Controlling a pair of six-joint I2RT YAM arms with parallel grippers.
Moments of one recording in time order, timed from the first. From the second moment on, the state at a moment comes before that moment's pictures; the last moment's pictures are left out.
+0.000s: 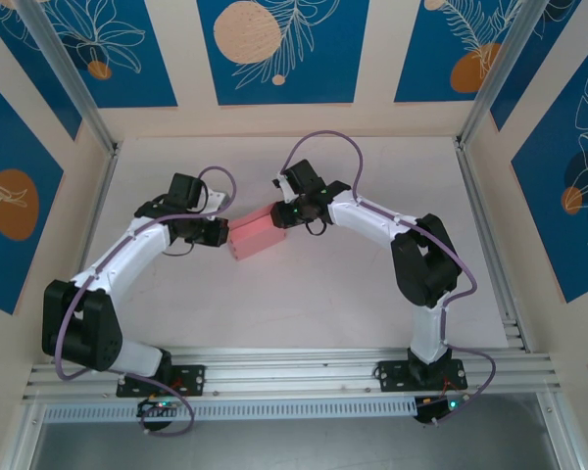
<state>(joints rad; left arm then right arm) -0.29 1.43 1.09 -0.73 0.28 -0.03 0.65 1.93 1.50 -0.51 -0.17 0.28</state>
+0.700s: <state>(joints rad) -0.29 1.43 1.08 -0.73 0.33 -0.05 0.65 1.94 1.50 -0.51 -0.17 0.28</state>
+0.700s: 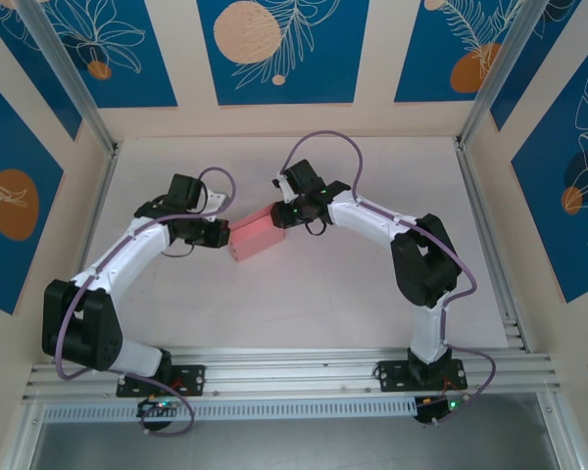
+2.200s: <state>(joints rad) -0.29 1.46 1.05 -0.68 0.35 -0.06 0.62 1.86 1.54 -0.62 -0.18 0.22</state>
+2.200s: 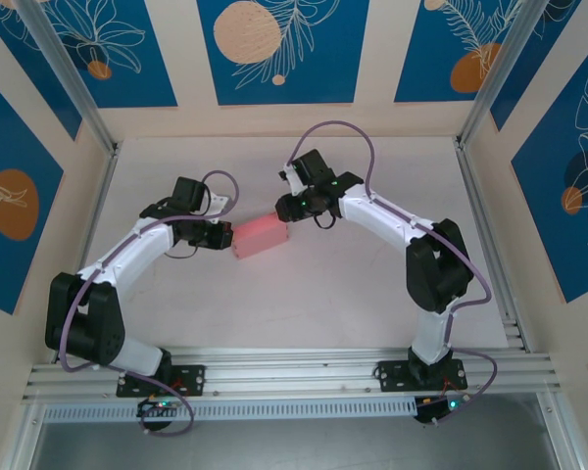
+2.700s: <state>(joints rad) -0.29 1.46 1.05 -0.68 0.34 -0.06 0.63 1.93 1.54 -0.62 -0.17 0.18</state>
